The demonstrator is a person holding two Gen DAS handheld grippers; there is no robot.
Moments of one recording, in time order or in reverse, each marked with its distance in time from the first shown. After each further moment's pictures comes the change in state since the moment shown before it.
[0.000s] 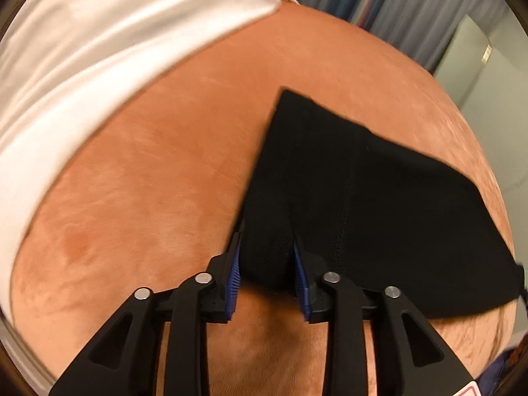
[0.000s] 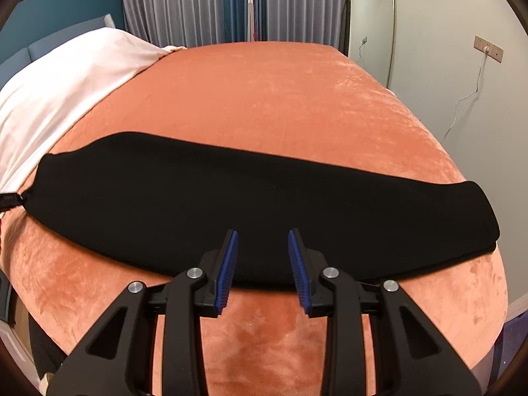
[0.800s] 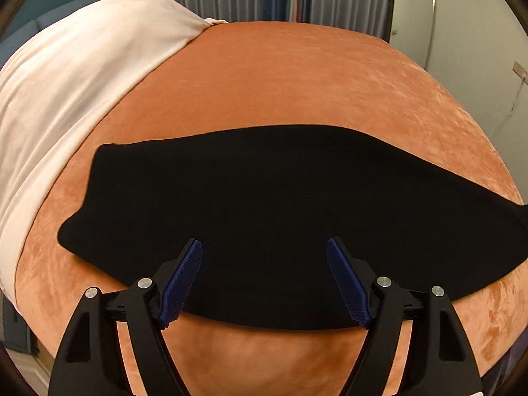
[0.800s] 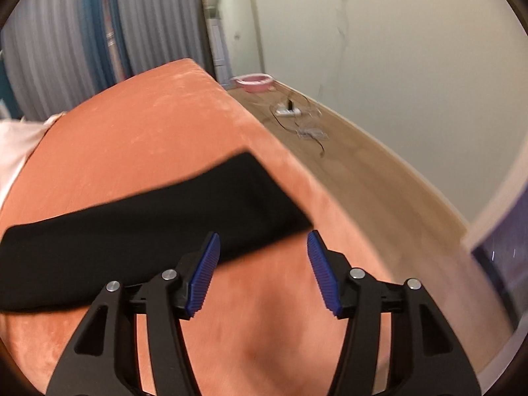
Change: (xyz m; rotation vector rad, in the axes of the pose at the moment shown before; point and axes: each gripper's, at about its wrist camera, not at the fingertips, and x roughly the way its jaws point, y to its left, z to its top) left arm -0.002 -0.276 -0.063 0.295 -0.062 0.065; right arm -0.016 -0.286 -0.016 0.326 -0.039 -0.292
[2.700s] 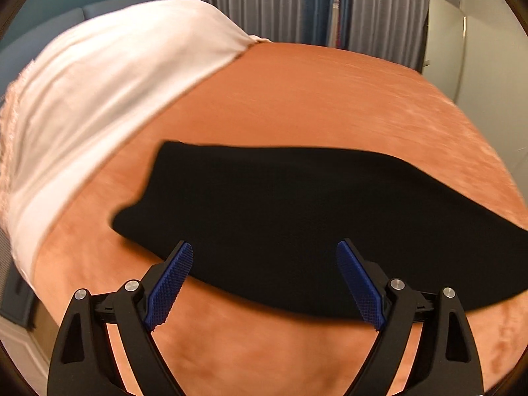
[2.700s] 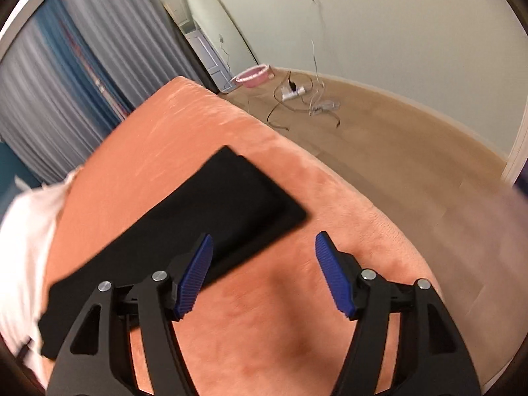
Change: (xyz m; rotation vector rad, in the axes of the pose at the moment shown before) left arm -0.046 0.054 -0.019 -0.136 -0.097 0.085; right arm -0.029 -0.047 -0.071 0.418 0.048 0.197
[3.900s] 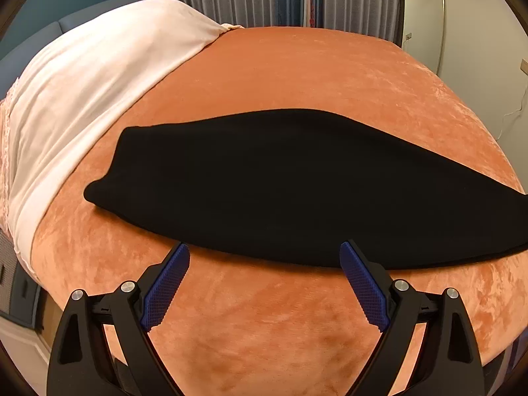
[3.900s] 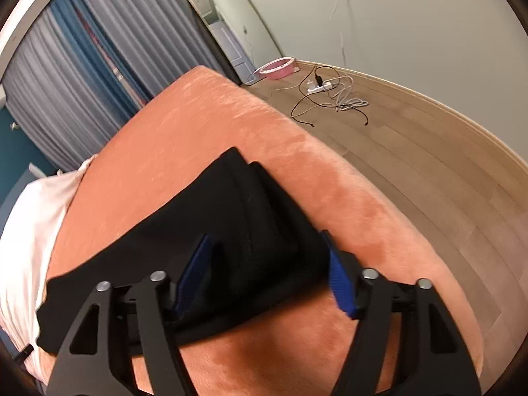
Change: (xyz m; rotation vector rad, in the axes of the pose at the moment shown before) left arm -0.024 -0.069 -0.036 0.088 0.065 0.004; right arm 0.087 0.013 0.042 -0.103 0.034 0.075
